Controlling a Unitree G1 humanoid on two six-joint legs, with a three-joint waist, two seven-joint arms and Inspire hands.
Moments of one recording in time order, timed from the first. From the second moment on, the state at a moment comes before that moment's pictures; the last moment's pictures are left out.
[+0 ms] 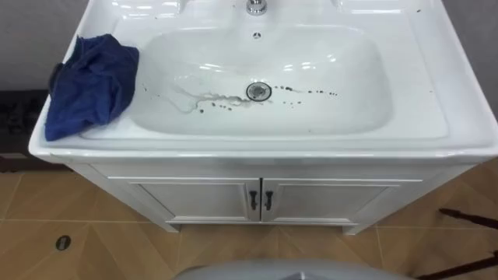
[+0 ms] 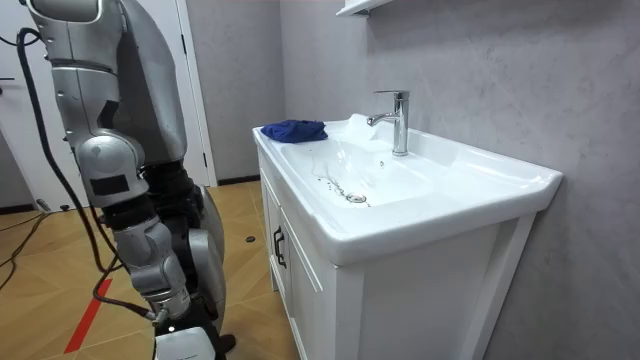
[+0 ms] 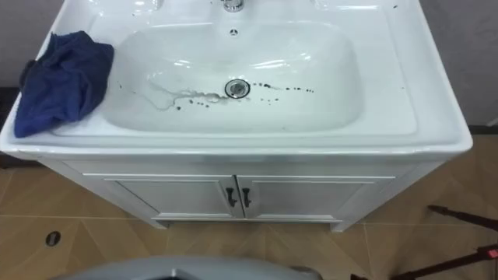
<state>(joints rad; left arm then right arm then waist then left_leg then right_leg) 0.24 0.17 0.02 1.17 0.16 0.11 0.06 0.15 -0.23 0.05 1.32 0.41 0.02 0.05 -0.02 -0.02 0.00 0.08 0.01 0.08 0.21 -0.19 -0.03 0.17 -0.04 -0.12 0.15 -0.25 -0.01</state>
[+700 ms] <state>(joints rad) 0.25 0.17 0.04 1.19 -0.09 0.11 0.09 0.18 -0.22 0.04 1.36 0.71 0.05 0.16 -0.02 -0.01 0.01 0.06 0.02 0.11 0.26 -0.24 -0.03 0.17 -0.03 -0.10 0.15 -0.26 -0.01</state>
